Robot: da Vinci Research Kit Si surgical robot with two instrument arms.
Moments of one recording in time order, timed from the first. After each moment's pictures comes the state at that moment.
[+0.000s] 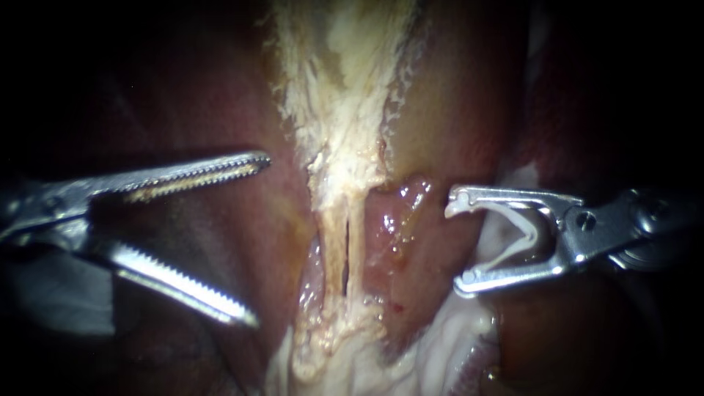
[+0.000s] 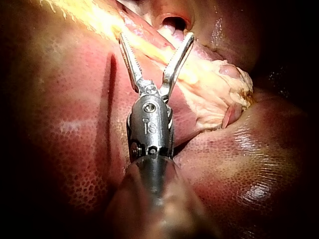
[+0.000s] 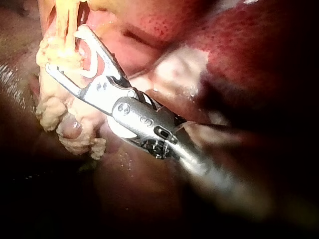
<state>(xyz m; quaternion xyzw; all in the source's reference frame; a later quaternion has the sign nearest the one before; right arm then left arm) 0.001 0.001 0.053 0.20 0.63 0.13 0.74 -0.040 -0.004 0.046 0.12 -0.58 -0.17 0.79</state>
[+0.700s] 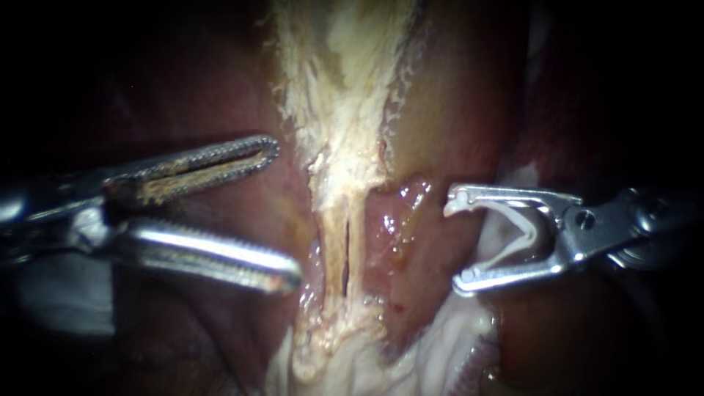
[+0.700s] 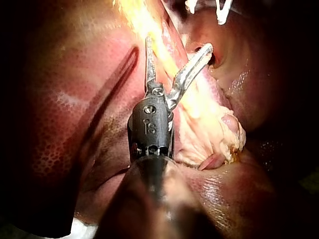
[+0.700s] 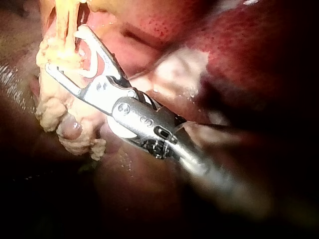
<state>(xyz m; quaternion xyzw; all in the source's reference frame) 0.002 0.001 0.053 0.20 0.63 0.13 0.74 -0.043 -0.003 0.044 0.16 -0.50 -0.40 0.76</state>
